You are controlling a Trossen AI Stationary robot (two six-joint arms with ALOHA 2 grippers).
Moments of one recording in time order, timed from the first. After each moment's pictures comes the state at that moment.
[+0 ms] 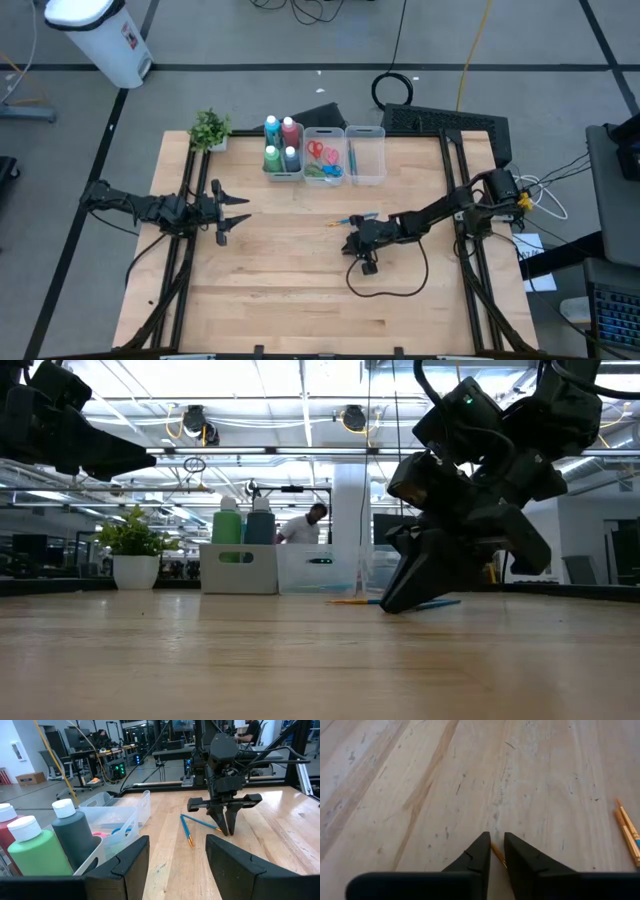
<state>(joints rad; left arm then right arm) -0.27 0.07 0.05 -0.04 -0.45 0.07 0.14 1.78 0.64 0.35 0.00 -0.09</state>
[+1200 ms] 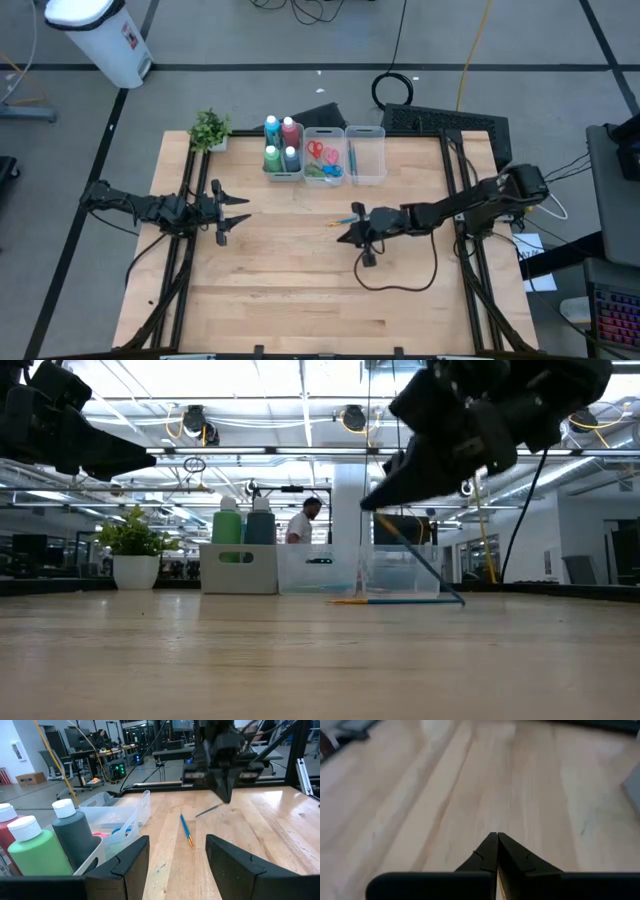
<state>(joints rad) -0.27 0.07 0.05 -0.04 -0.45 0.07 0.14 1.55 0.67 0.39 0.00 -0.09</state>
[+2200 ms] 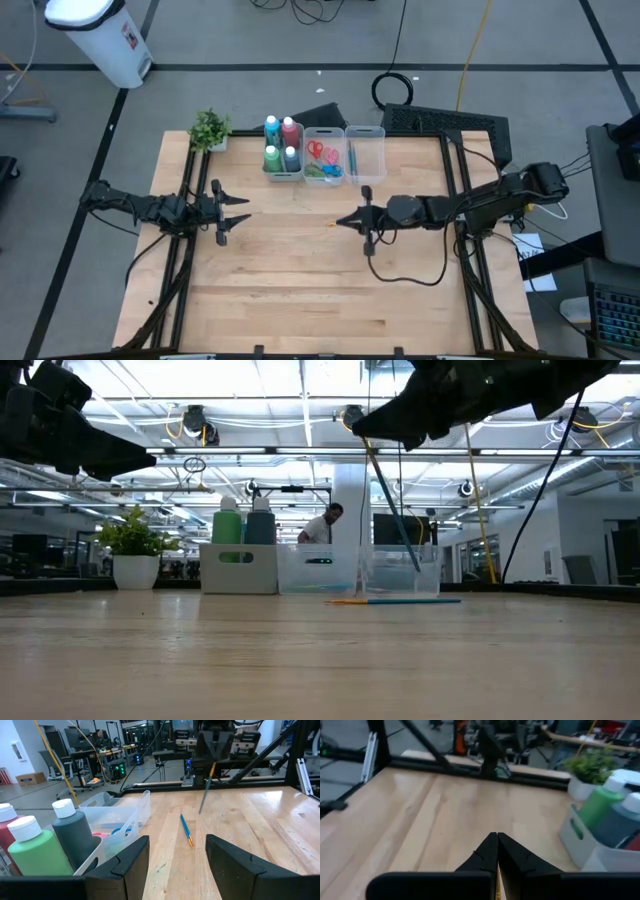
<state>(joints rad) -0.27 0.07 0.05 -0.04 -0.45 0.07 0.13 1.37 0.67 0.46 0.14 -0.10</state>
